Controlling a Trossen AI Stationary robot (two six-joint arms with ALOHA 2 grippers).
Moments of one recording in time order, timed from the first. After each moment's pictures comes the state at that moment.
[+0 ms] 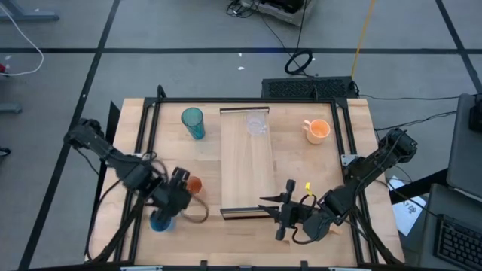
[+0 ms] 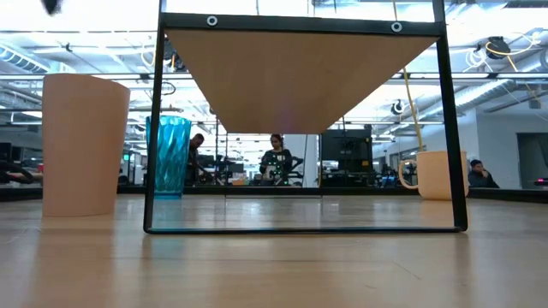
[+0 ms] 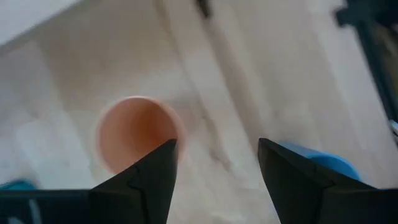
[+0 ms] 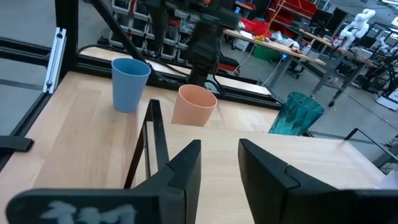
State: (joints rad) left arm -0.62 1.38 1.32 -1.22 -0.09 -0.19; right arm 0.72 1.56 1.04 0.11 0.96 0.04
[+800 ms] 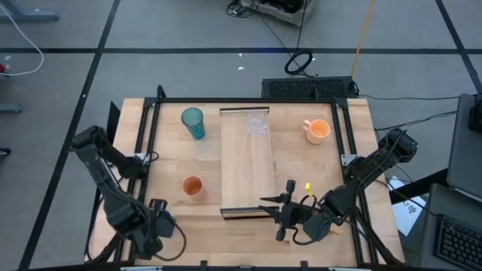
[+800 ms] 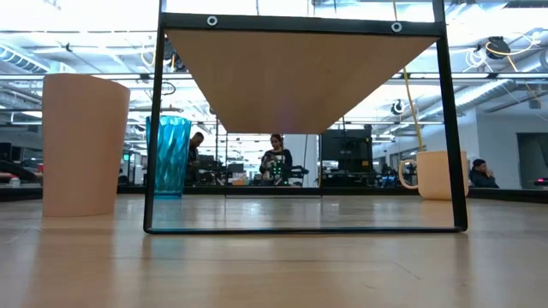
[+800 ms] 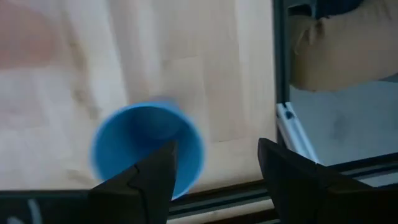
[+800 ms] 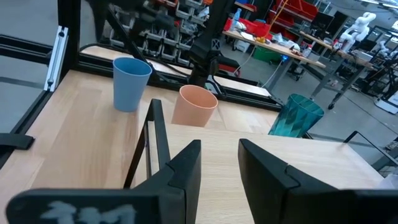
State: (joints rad) left arm -0.95 1.52 1.32 -1.17 0.05 -0.85; right arm 0.72 1.56 1.04 0.11 0.96 0.02
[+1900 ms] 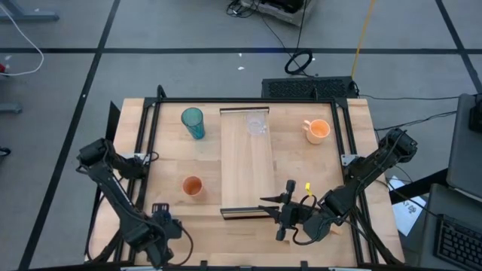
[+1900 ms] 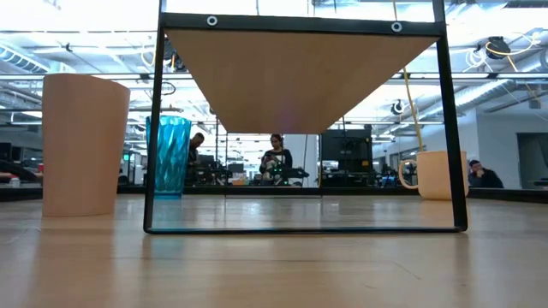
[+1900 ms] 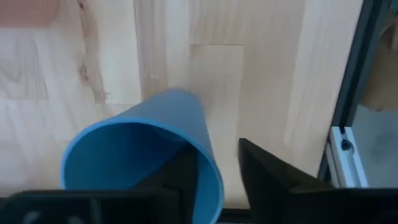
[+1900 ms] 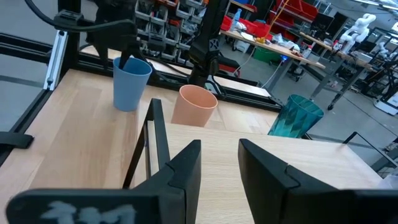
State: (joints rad) left arm -0.96 1.70 1.30 -1.17 0.01 -0.99; right arm 0.72 1.56 1.04 0.11 0.96 0.01
